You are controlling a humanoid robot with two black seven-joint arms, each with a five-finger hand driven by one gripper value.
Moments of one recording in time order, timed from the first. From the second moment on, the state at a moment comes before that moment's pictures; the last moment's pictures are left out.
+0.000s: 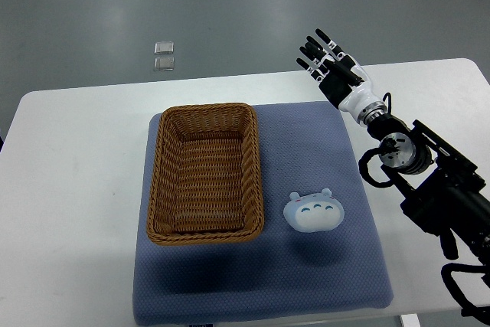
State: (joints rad) left arm -0.02 0.00 -0.08 -0.18 0.06 0.02 0.00; right arm 0.64 -0.05 1.06 0.76 -0.24 0.23 0.18
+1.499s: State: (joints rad) left arm -0.03 0.00 -0.08 -0.19 0.06 0.02 0.00; right arm 1.73 -0.46 -0.50 1.31 -0.54 0.43 -0.03
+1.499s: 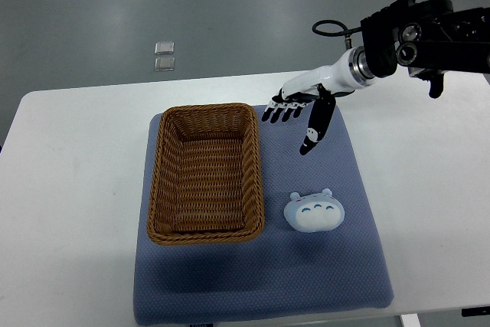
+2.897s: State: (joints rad) left arm -0.02 0.00 -0.08 -0.18 0.06 0.02 0.00; right arm 1.53 -0.54 -0.59 1.47 -0.61 0.27 -0.03
